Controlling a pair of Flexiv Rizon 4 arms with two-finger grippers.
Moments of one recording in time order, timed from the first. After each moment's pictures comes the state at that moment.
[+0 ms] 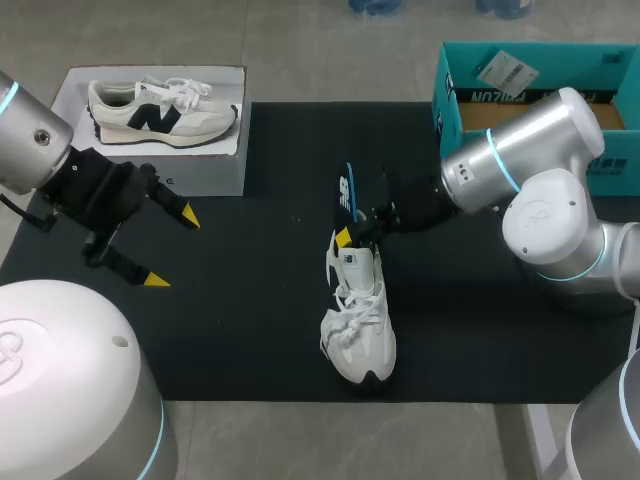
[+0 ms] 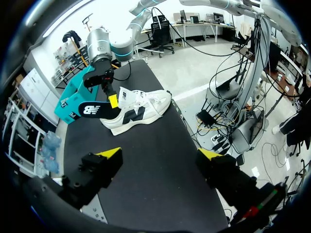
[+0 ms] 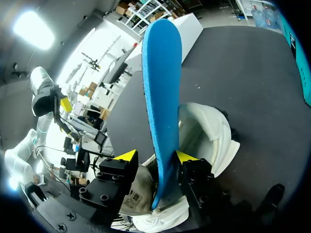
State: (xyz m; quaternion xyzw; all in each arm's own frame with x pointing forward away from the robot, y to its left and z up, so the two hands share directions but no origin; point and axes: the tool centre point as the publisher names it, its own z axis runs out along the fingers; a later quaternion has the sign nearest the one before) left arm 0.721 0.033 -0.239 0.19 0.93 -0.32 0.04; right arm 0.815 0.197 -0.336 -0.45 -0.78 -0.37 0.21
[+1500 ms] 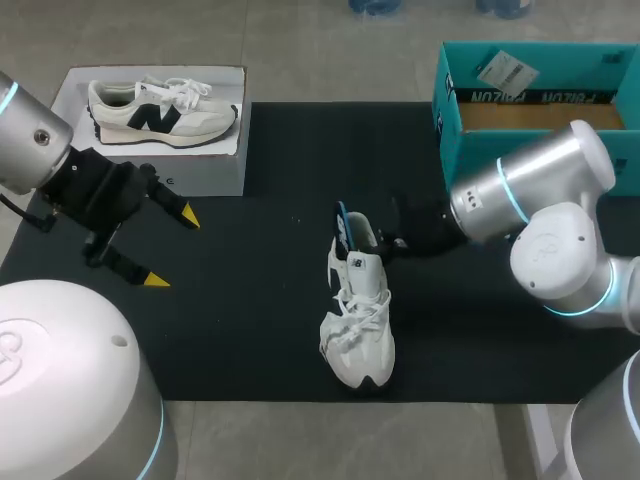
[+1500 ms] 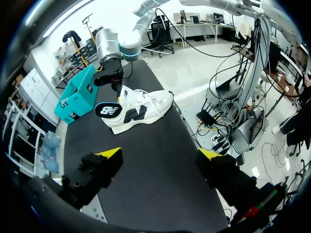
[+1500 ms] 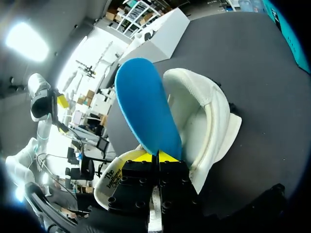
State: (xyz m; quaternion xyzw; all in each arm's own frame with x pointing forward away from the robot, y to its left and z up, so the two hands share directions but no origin) left arm 0.721 0.033 -0.239 0.19 0.93 -0.32 0.04; right arm 0.784 0.188 -0.359 -0.50 -0.75 -0.37 0.22
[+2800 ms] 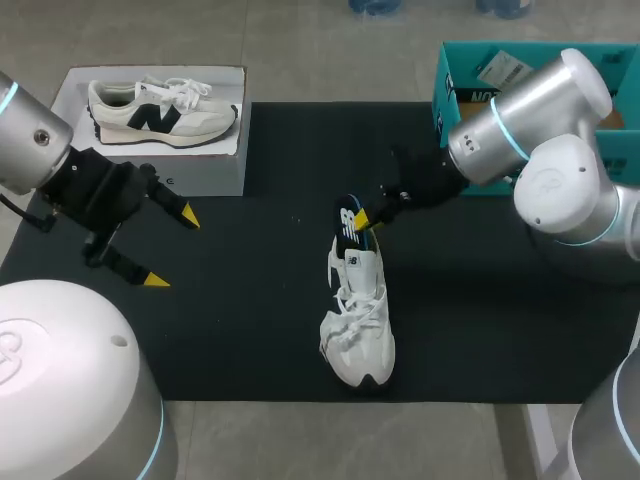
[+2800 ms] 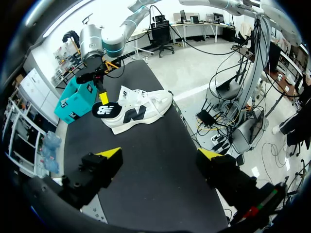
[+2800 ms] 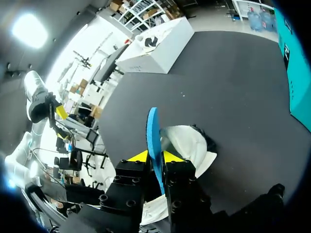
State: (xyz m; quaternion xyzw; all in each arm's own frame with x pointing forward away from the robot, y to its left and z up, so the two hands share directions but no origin) left arm 0.721 0.033 -0.239 0.19 0.93 -0.32 0.04; right arm 0.841 0.172 -0.323 -0.47 -0.80 -0.34 0.19
